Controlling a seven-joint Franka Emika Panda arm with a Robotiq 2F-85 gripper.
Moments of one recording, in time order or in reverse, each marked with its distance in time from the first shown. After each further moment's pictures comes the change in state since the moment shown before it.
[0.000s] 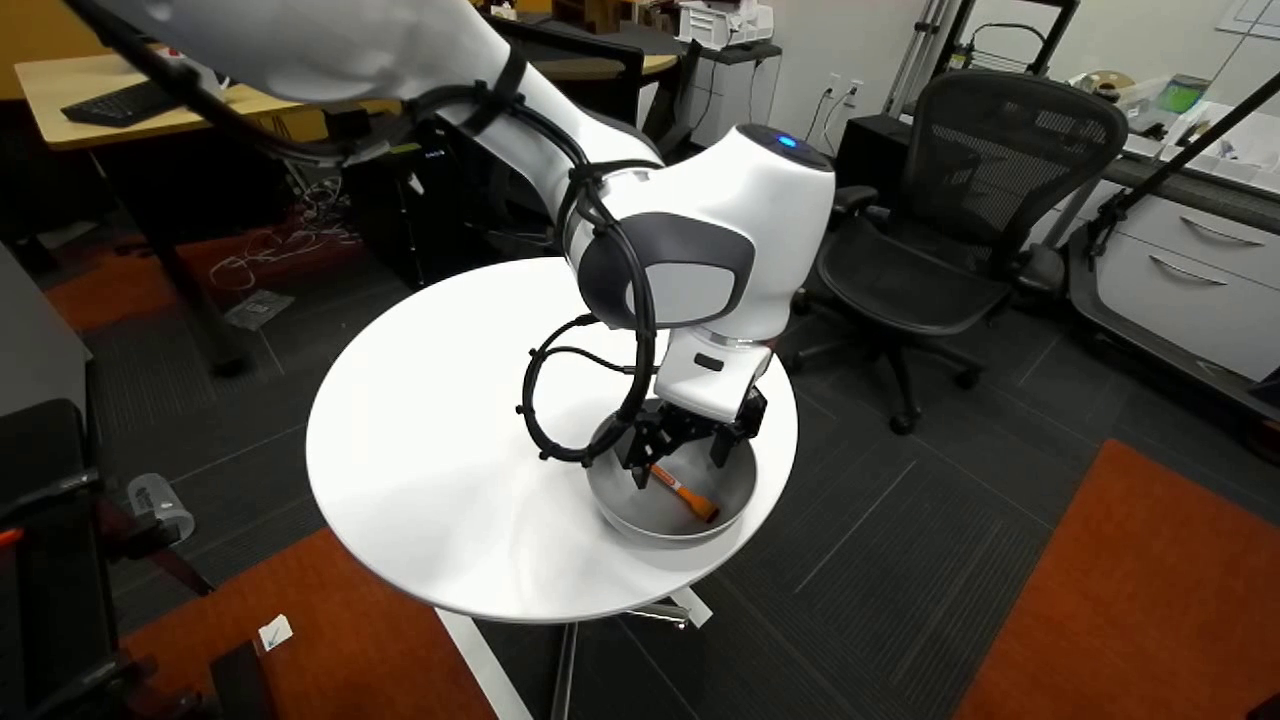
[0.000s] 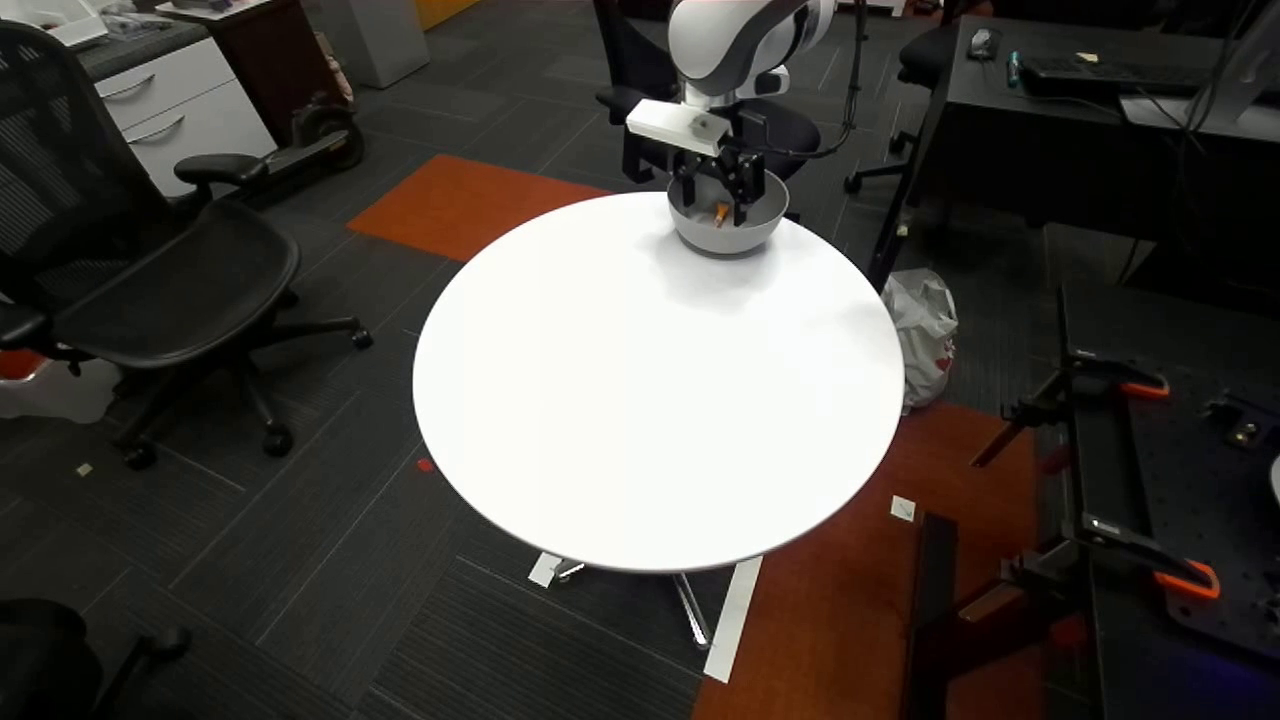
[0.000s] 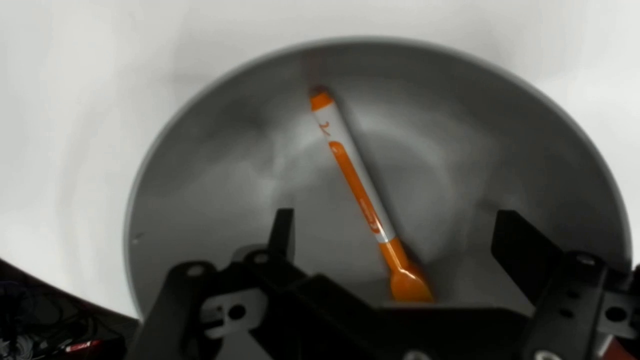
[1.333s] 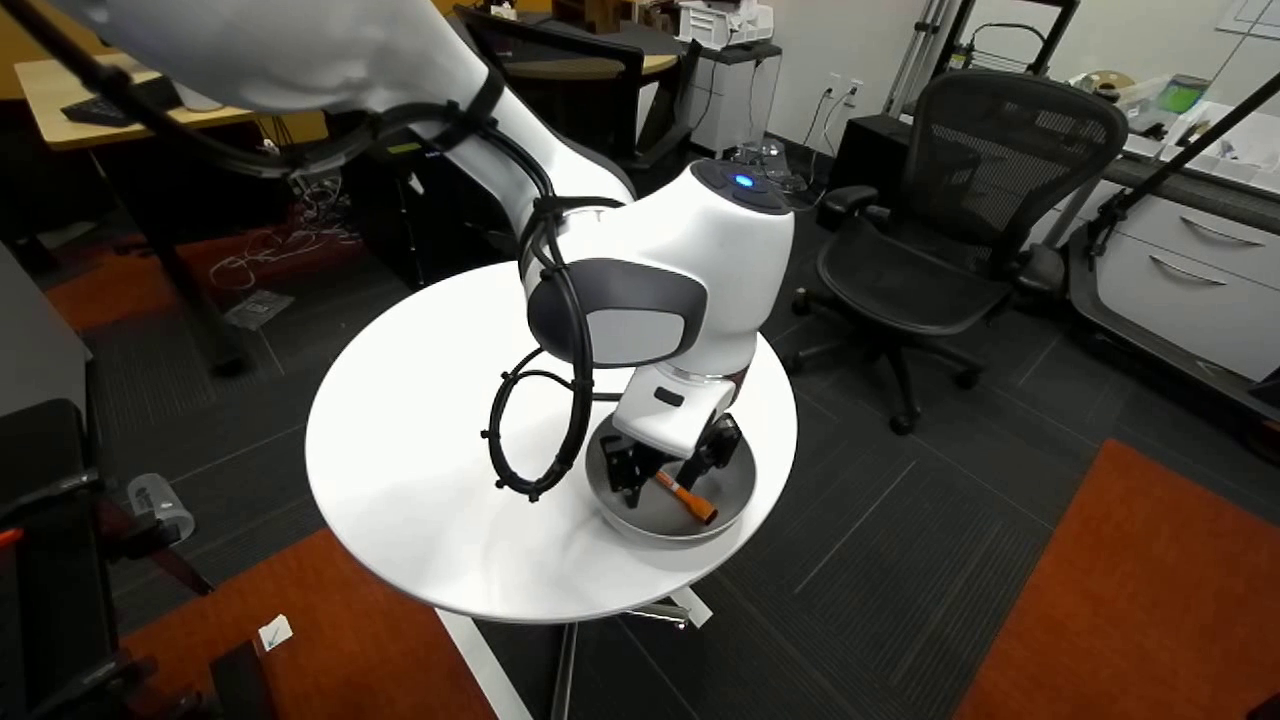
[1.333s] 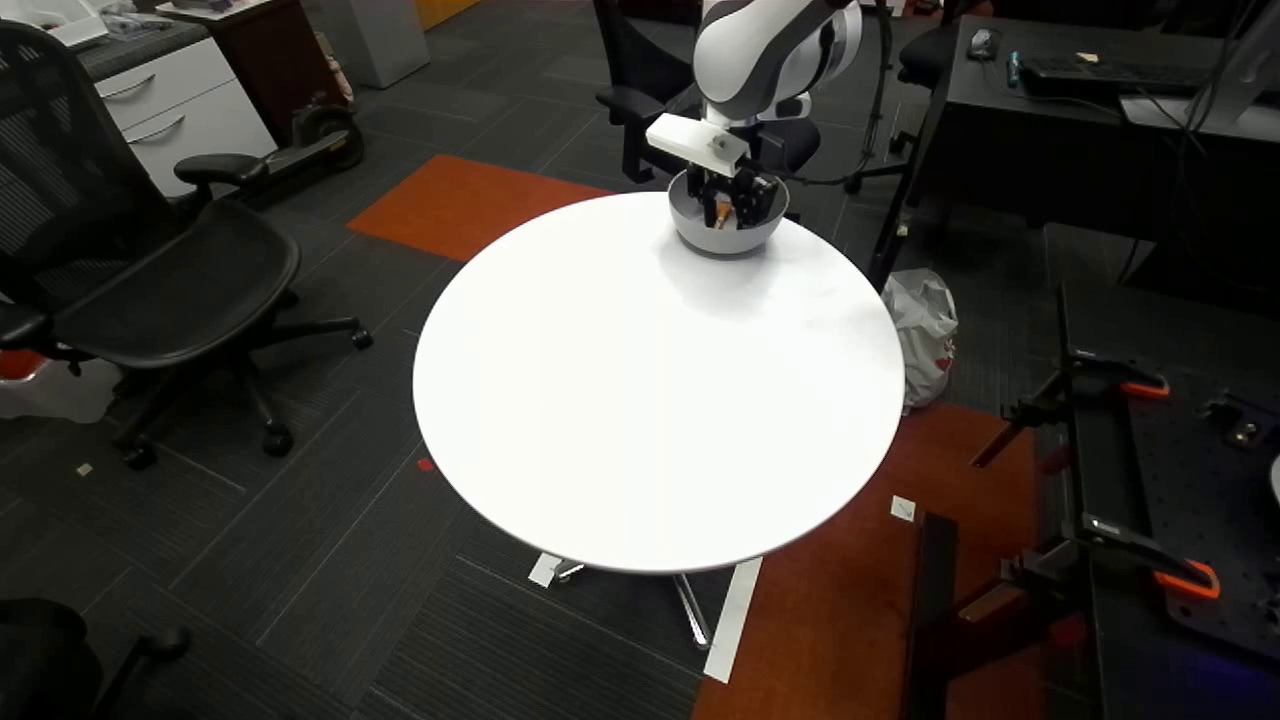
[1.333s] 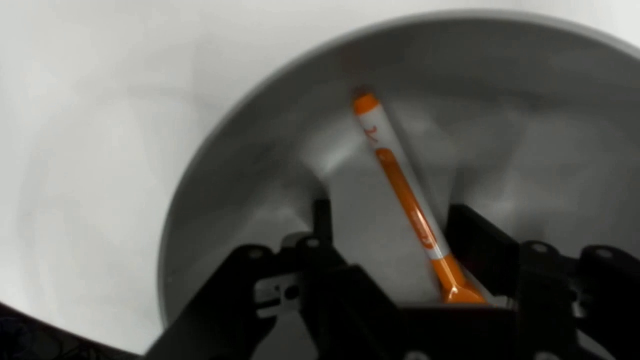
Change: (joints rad) arm 0.004 -0.054 0.001 -0.166 0.054 0.145 0.000
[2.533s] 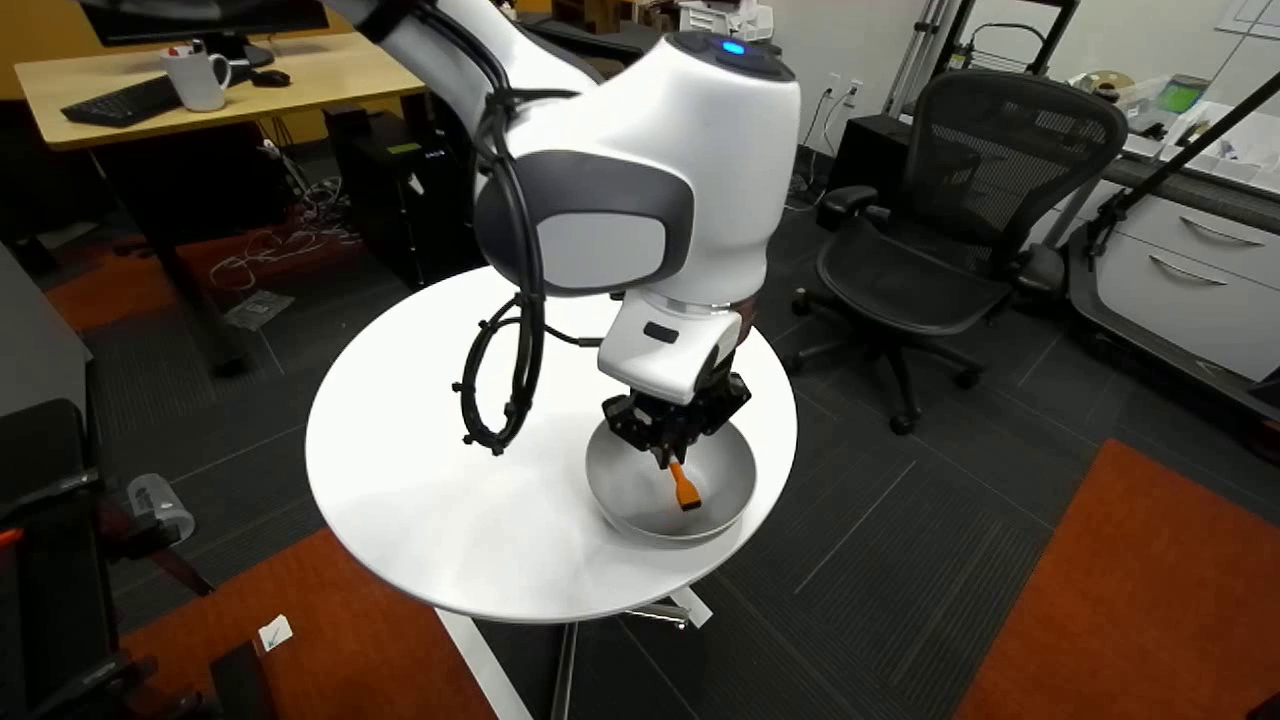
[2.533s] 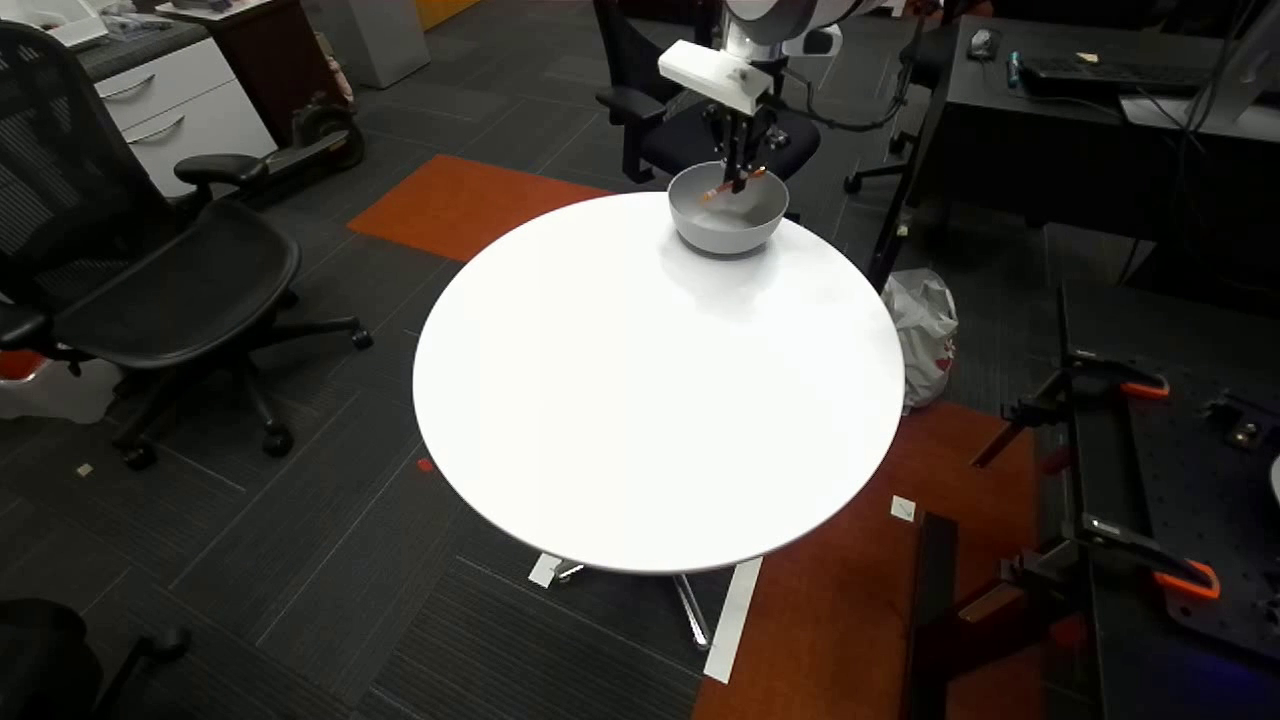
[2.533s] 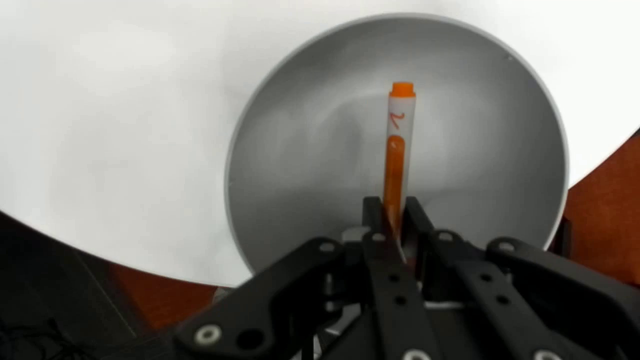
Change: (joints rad) arm 0.020 -0.205 -0.027 -0.157 -0.002 0.043 0.000
